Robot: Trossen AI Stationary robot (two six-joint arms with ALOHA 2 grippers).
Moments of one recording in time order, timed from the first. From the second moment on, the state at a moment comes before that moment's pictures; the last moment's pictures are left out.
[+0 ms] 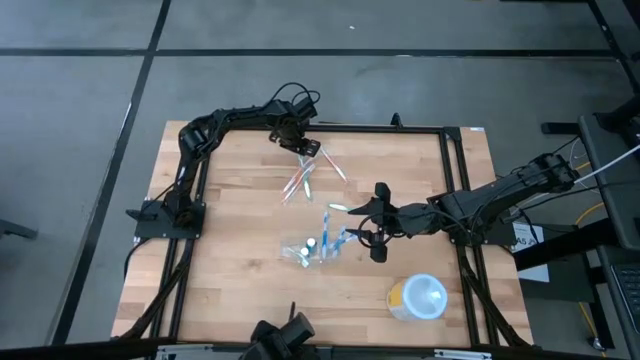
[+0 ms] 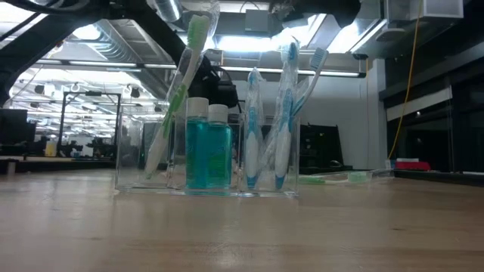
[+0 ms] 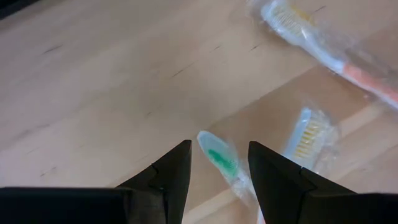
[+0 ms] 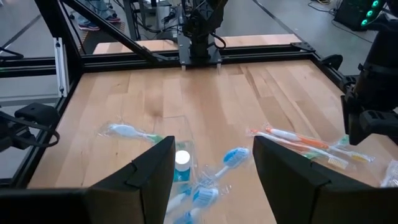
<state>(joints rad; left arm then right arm) 0.69 2.12 1.58 -0.81 0.13 -0.45 0.38 1.27 0.94 -0.11 0.43 0.21</state>
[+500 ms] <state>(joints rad) 0.69 2.12 1.58 -0.82 0.15 -0.43 0.38 1.27 0.94 -0.12 0.43 0.21</state>
